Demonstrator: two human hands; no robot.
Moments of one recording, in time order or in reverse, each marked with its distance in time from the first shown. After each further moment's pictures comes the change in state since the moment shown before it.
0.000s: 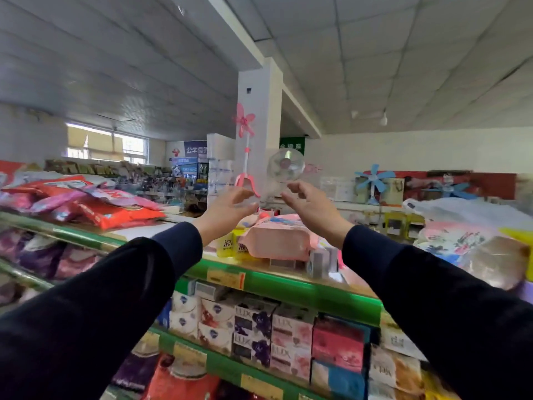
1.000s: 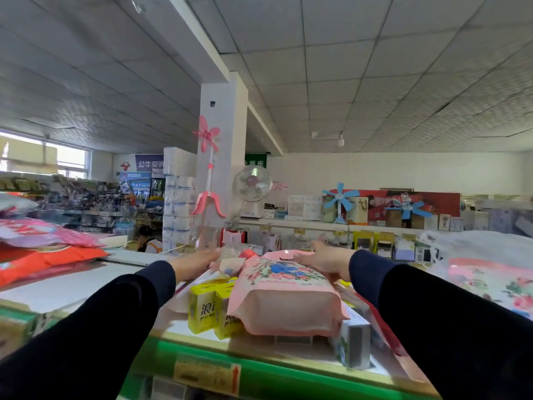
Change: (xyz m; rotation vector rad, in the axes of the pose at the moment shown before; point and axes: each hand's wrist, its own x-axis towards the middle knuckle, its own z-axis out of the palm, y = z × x) left_hand 0.170 -0.181 0.032 -0.196 -0.370 -0.372; right_hand 0.109 0.112 0.033 -0.310 -0.307 0.666
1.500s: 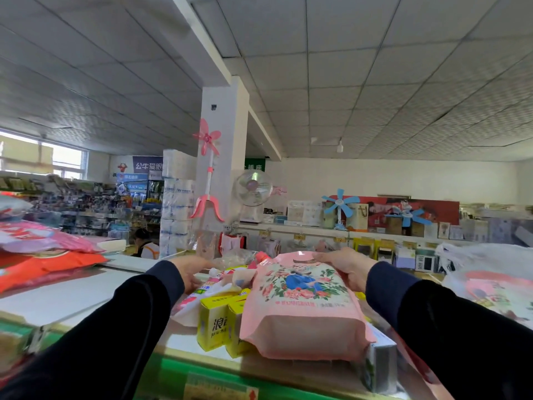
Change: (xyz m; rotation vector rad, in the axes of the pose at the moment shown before) left_hand 0.053 -0.031 -0.029 -0.413 0.079 -0.334; right_hand 0.014 -0.003 0.000 0.863 0.142 0.125
